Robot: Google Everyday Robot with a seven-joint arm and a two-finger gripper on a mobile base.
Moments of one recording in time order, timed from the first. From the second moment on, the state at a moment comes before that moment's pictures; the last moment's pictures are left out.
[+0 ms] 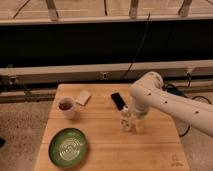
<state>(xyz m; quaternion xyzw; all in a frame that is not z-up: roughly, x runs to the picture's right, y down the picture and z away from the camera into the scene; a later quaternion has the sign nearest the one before) 0.151 0.133 0.723 -0.28 -0.04 -0.11 0.95</state>
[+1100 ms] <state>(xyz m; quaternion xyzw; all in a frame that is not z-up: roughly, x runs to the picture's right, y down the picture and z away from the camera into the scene) 0.131 0.136 0.726 -0.28 -0.06 -0.12 0.95</state>
